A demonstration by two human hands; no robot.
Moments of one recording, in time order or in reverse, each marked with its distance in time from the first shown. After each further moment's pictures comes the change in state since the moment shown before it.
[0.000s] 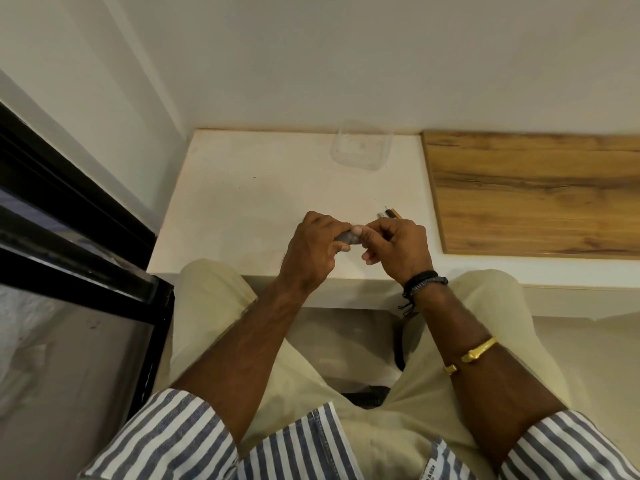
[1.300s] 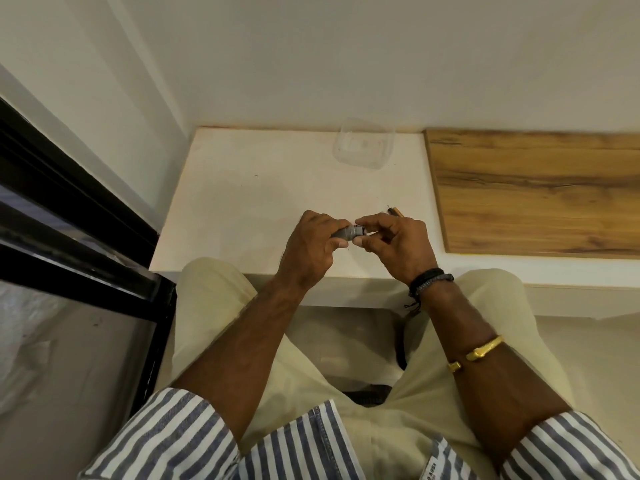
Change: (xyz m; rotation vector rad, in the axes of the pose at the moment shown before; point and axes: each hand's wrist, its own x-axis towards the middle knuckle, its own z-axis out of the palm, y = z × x) left_hand -0.001 0.000 -0.004 -0.046 0.045 -0.029; right_hand -0.001 -0.006 -0.007 -0.174 -0.049 -0.173
